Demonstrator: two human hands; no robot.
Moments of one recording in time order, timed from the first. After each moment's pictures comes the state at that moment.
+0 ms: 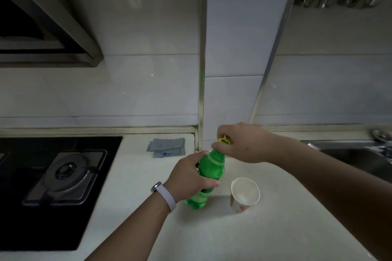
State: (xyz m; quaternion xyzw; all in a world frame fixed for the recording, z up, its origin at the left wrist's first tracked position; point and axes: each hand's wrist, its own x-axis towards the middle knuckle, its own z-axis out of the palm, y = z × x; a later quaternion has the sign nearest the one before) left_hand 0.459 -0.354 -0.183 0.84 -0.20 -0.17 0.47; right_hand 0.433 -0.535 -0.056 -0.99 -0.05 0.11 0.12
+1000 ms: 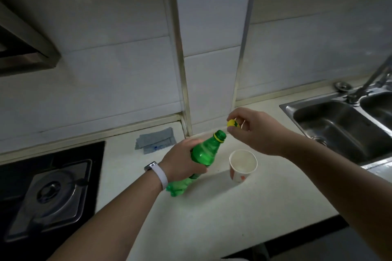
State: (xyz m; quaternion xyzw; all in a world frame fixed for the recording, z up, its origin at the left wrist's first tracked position) left_hand 0.491 -0.337 -0.182 0.85 -0.37 -0.22 0.30; right_hand 0.376 -0.534 -0.095 -0.95 0.11 -0.04 0.30
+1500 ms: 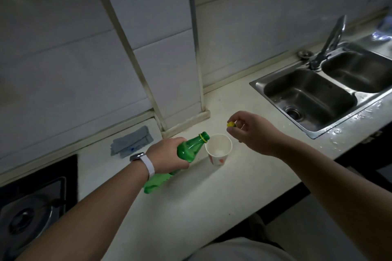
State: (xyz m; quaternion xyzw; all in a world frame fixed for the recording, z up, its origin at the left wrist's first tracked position) left_hand 0.495 -0.374 -0.202 0.85 -0.44 -0.26 0.10; right_hand 0.313 -0.576 -0.157 -0.89 0.23 -0.06 0.40
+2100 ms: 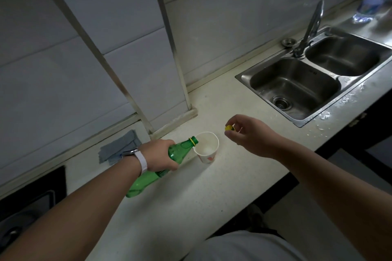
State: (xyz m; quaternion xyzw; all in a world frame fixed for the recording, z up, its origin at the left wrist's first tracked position) left_hand 0.507 -0.404 -0.212 0.85 -0.45 -0.28 -0.05; right_hand 0.282 -0.596 -0.176 -0.86 0.27 -0.05 0.43
